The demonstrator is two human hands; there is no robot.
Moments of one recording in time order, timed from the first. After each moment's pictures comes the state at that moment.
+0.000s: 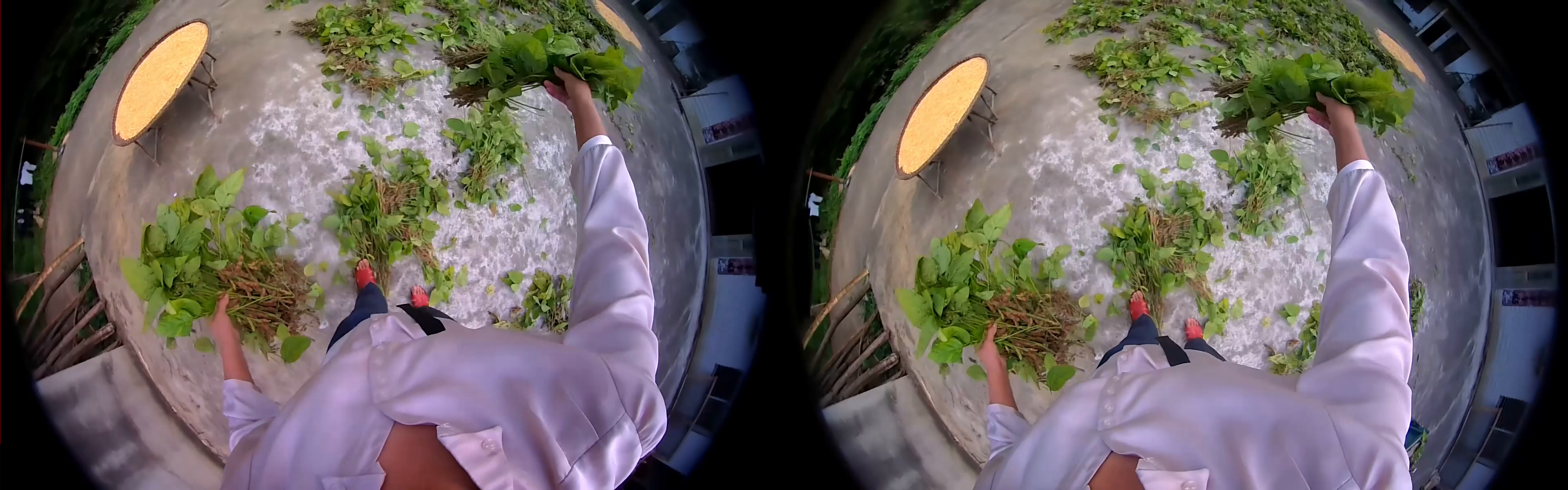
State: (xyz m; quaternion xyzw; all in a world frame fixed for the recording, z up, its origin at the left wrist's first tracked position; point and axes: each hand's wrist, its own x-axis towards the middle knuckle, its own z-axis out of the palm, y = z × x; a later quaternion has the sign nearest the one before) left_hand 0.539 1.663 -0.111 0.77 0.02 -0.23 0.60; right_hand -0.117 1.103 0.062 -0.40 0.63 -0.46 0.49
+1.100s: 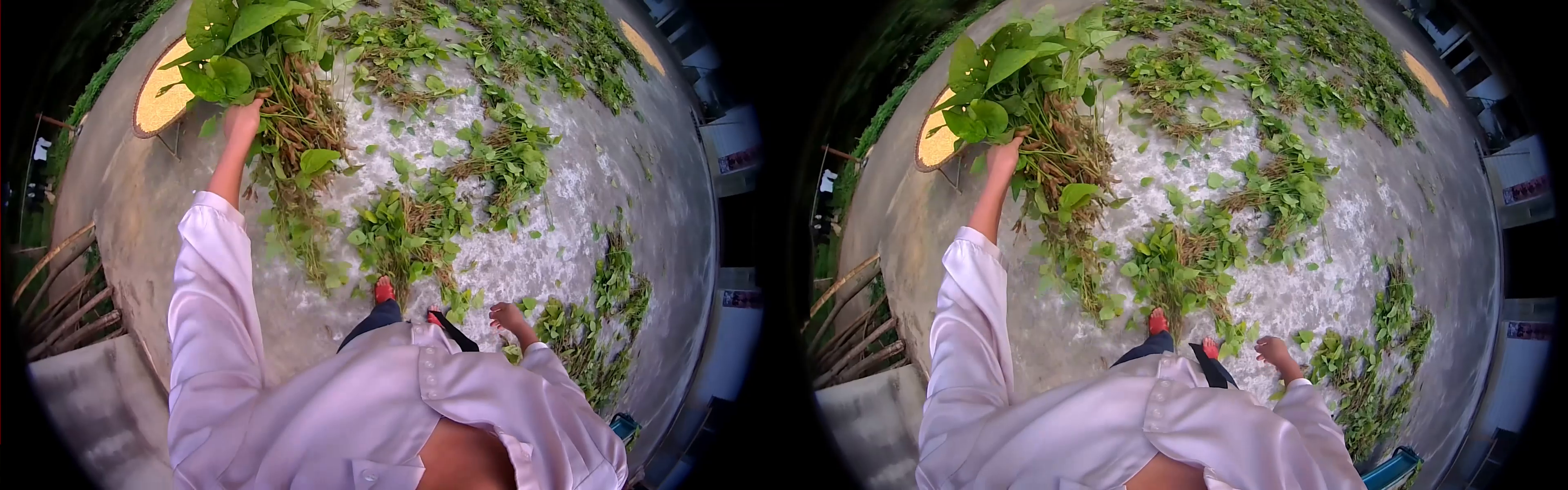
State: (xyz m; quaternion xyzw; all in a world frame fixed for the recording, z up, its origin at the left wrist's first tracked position) left_hand 0.625 1.255 0.004 0.86 -0.43 -0.08 0.27; right_hand -0.076 1.526 -0.210 -0.43 0.70 0.06 0.57
